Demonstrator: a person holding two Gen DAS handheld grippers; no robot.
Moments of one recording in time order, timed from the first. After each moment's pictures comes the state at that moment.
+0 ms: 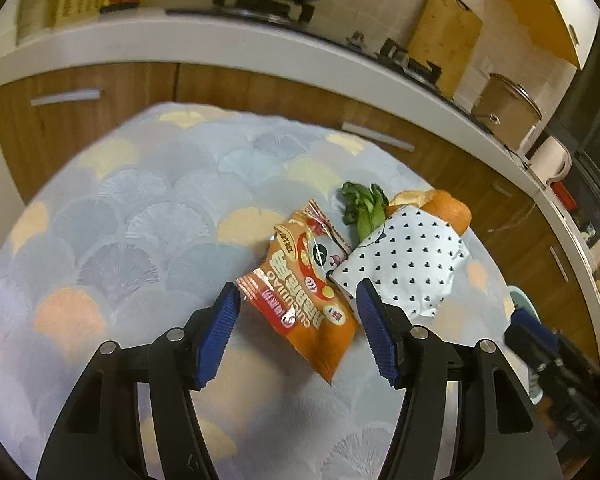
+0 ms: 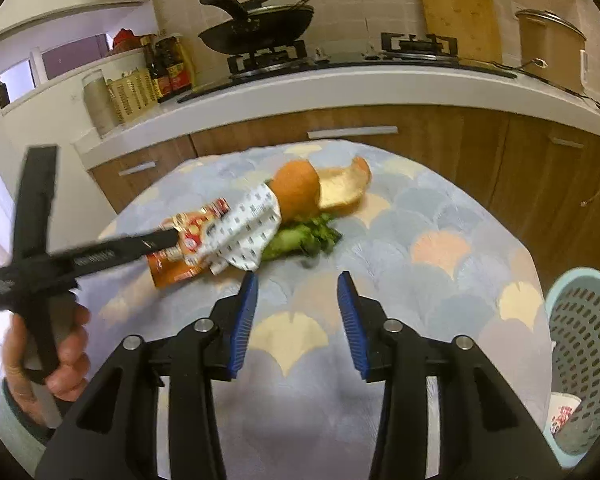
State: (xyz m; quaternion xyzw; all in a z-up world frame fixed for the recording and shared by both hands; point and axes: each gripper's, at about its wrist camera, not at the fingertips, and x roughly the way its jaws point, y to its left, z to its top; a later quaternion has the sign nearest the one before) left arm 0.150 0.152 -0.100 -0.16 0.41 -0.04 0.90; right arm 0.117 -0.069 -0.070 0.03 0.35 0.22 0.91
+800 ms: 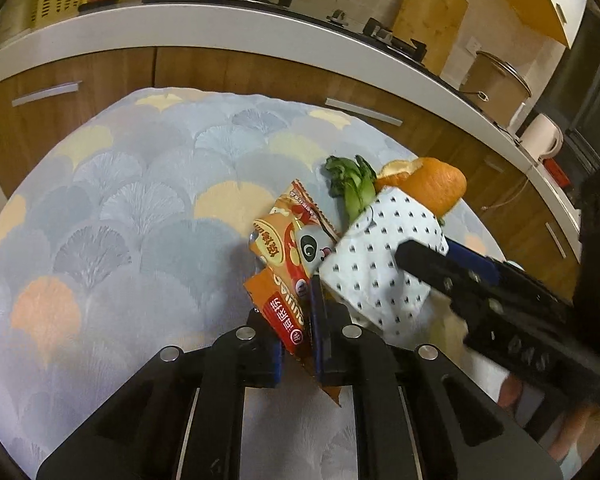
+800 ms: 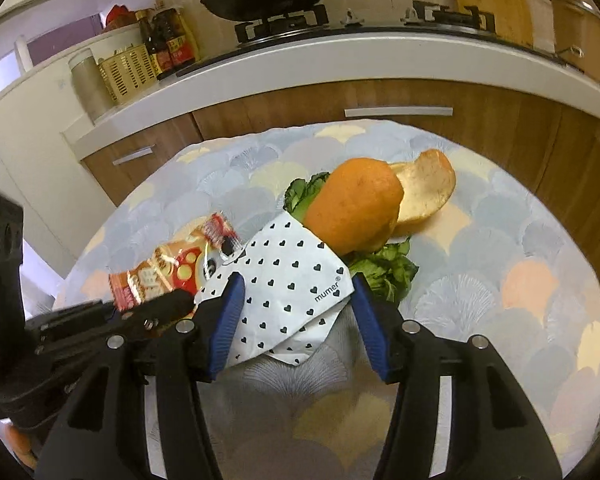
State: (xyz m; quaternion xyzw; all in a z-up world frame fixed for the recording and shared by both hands) left arm 0.139 0.142 -0.111 -0.14 0.41 -0.06 0.90; right arm 0.175 -0.011 -0.100 0.04 0.40 0.24 0.88
